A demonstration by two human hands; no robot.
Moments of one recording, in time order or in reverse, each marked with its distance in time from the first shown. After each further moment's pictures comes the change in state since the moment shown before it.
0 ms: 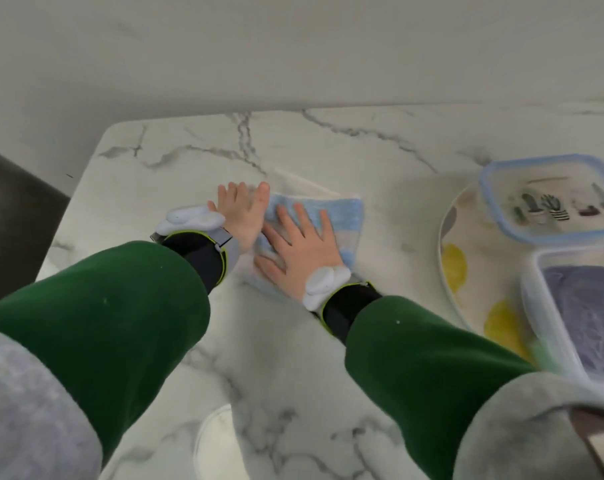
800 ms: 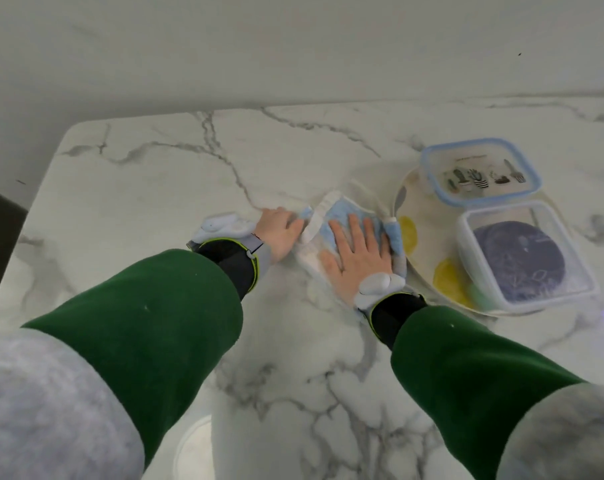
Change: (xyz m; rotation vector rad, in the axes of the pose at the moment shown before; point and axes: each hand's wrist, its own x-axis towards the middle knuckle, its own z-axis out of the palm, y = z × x) left_hand -0.083 0.048 0.034 0.080 -0.248 0.314; right_hand -0.110 0.067 -0.013 0.002 -0.106 0.446
